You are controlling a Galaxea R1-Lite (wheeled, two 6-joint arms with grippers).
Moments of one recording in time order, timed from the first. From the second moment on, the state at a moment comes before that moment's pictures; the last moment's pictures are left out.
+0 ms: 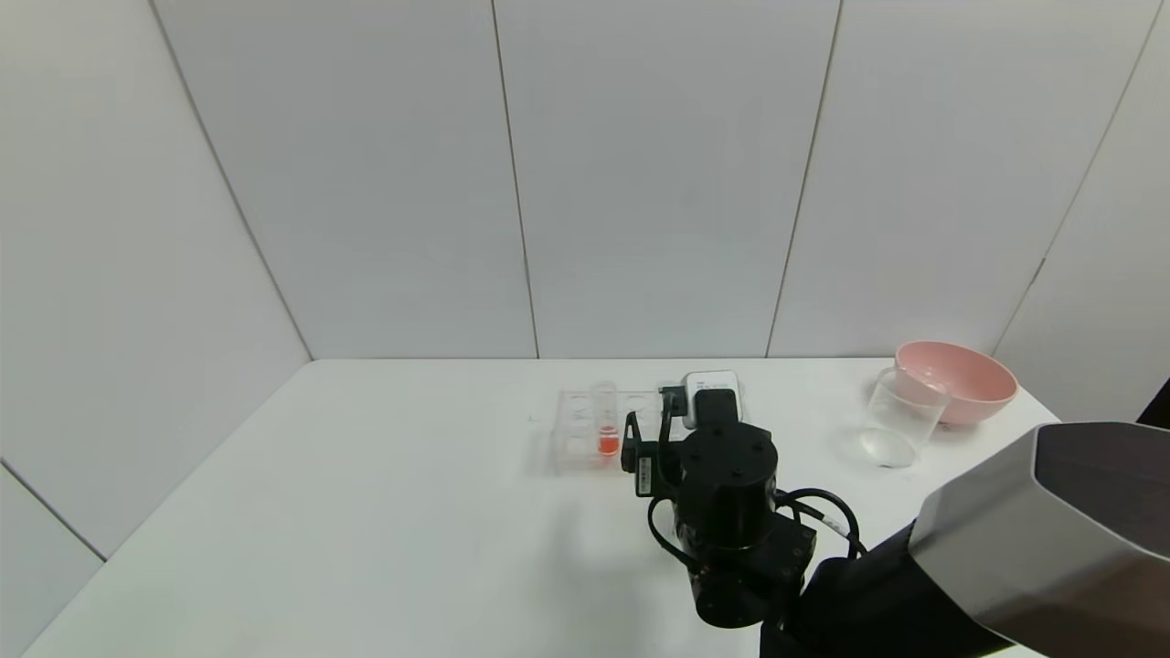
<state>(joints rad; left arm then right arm) 0.00 0.00 0.00 0.00 0.00 0.00 0.83 2.22 -0.98 -1.13 -0.77 0.12</state>
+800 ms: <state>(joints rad) 0.00 0.00 0.00 0.00 0.00 0.00 0.76 2.35 -1.15 -1.08 -0.74 0.11</state>
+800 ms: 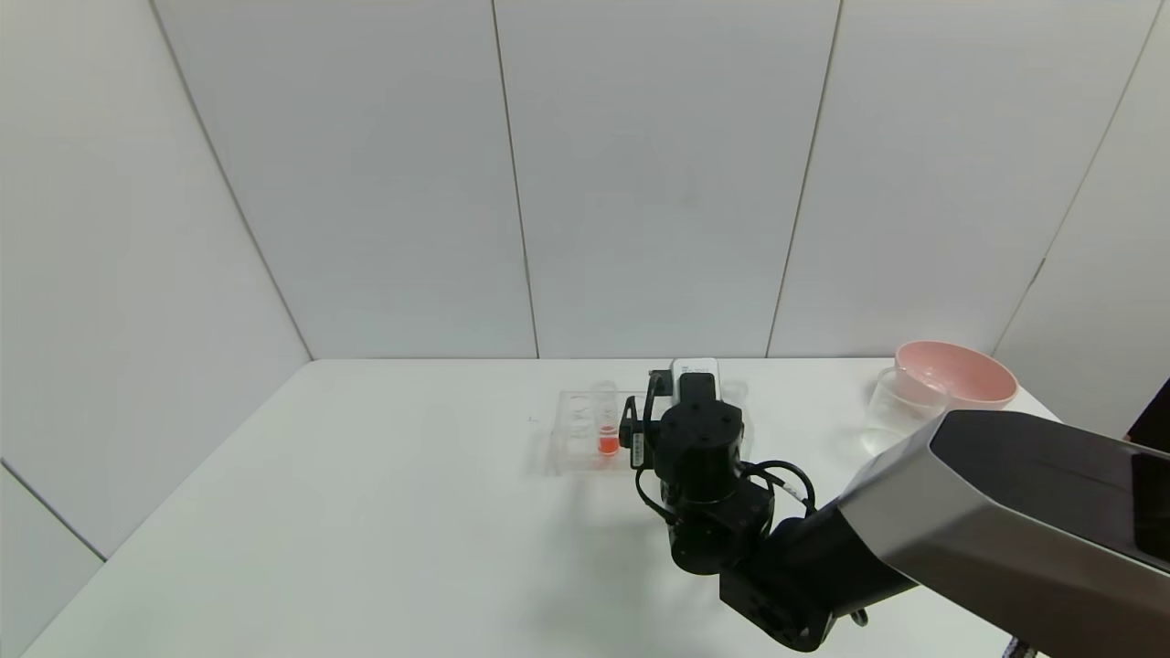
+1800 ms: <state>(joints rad) 0.00 0.00 0.00 0.00 0.00 0.00 0.70 2.40 -1.20 -1.08 -0.68 0.11</state>
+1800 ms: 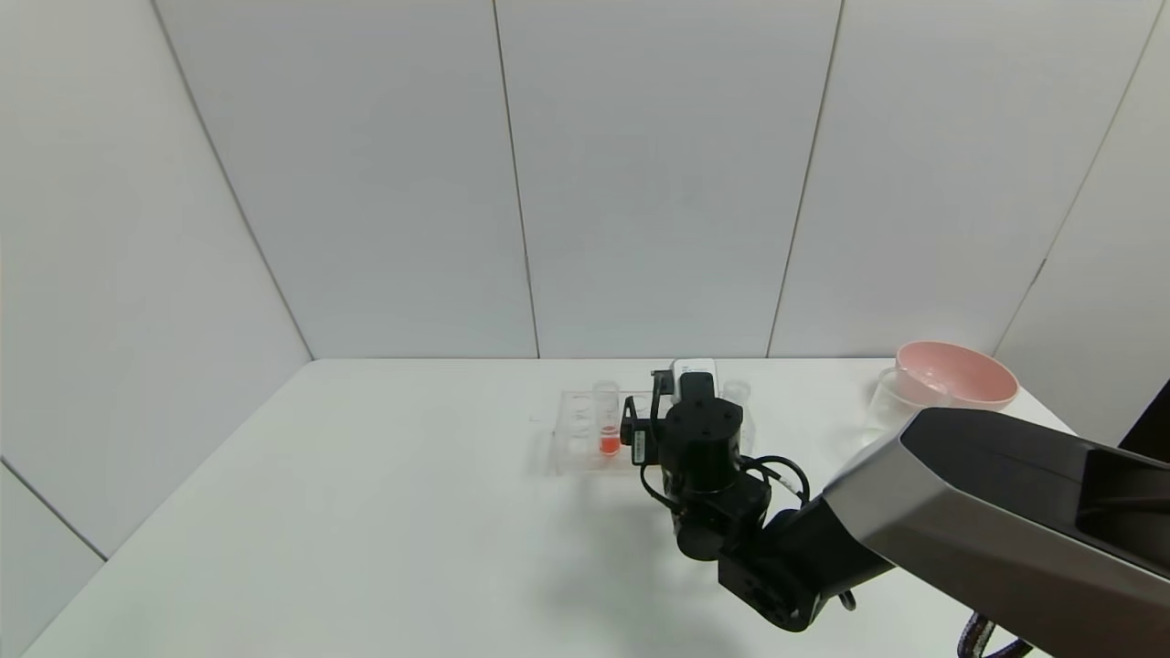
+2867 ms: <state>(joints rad) 0.00 0.00 0.00 0.00 0.00 0.00 0.70 2.43 -1.20 -1.10 -0.68 0.11</state>
